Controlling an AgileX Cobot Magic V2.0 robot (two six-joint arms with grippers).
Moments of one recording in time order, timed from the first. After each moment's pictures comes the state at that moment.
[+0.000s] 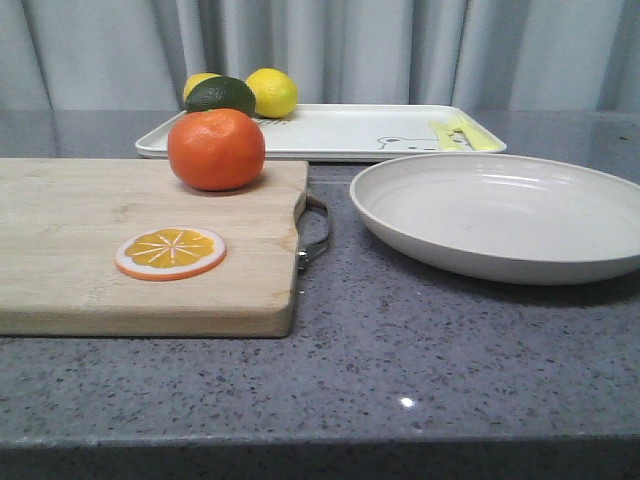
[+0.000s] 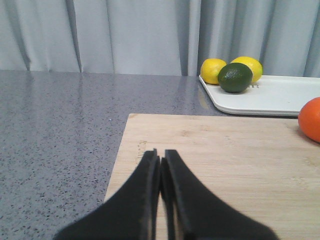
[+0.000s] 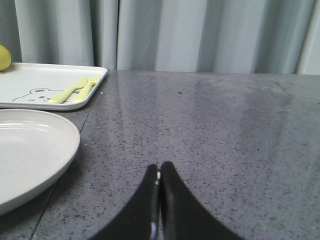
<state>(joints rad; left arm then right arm) -0.04 0.00 0.00 -0.09 0.08 -0.03 -0.05 -0.01 0.03 -0.04 0.03 0.06</state>
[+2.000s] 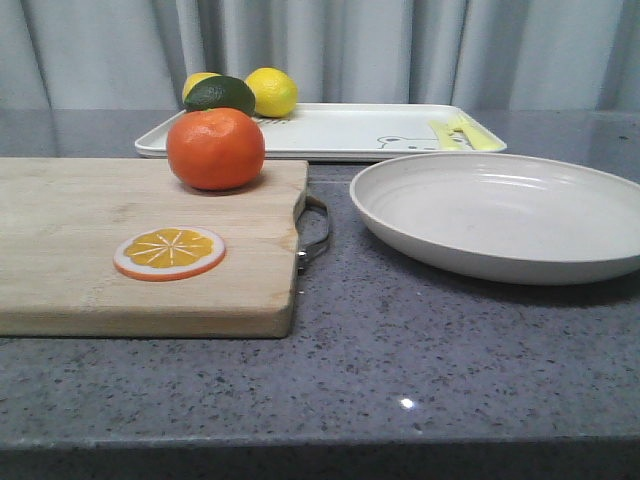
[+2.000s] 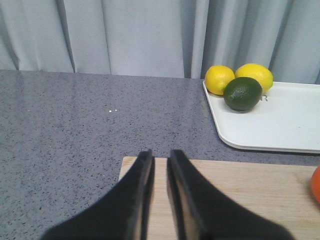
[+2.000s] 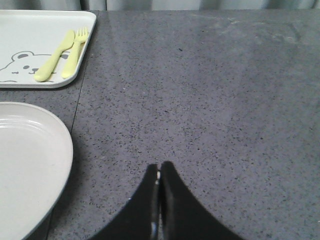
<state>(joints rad) -0.04 0.63 -0.43 -0.11 0.02 -0.03 -0.05 0.52 -0.41 -0.02 0.29 0.06</state>
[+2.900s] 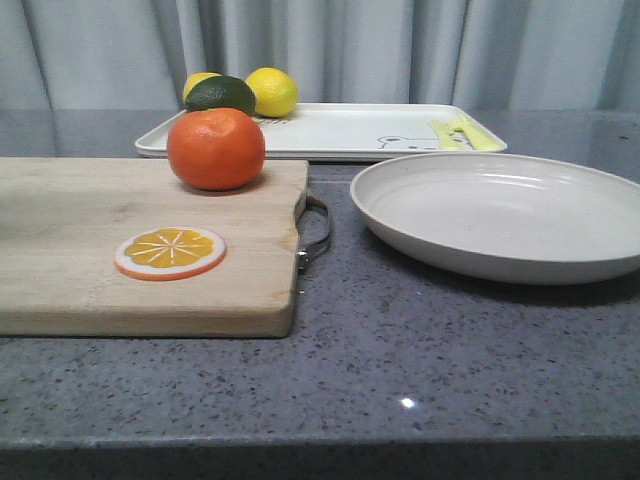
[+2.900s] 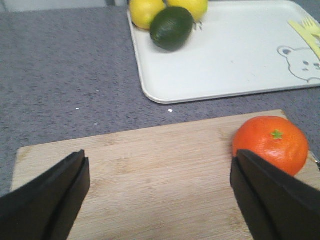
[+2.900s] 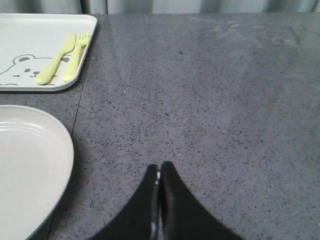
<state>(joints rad) -0.26 1.04 -0.86 -0.11 0.41 -0.03 -0.05 0.52 -0.41 -0.02 0.28 0.06</state>
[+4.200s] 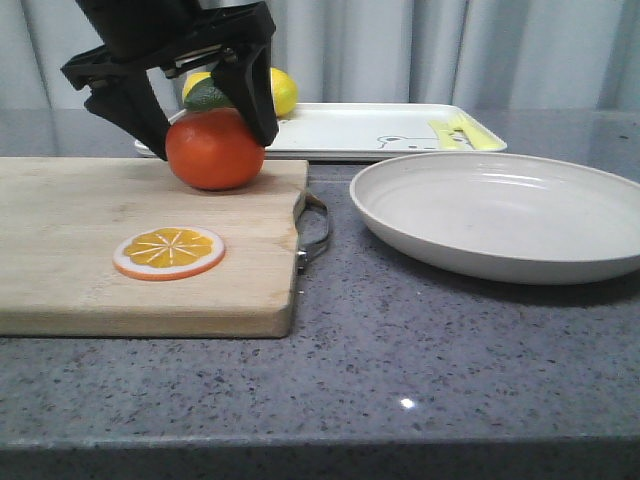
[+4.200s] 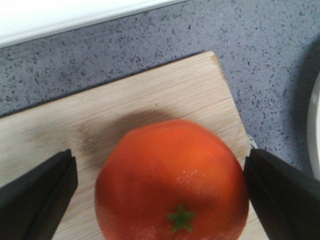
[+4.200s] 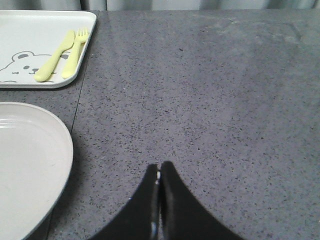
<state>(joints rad) -0.44 1.77 -1.48 -0.27 0.87 -0.03 -0.05 0.52 -0.41 -0.01 0.29 0.06</state>
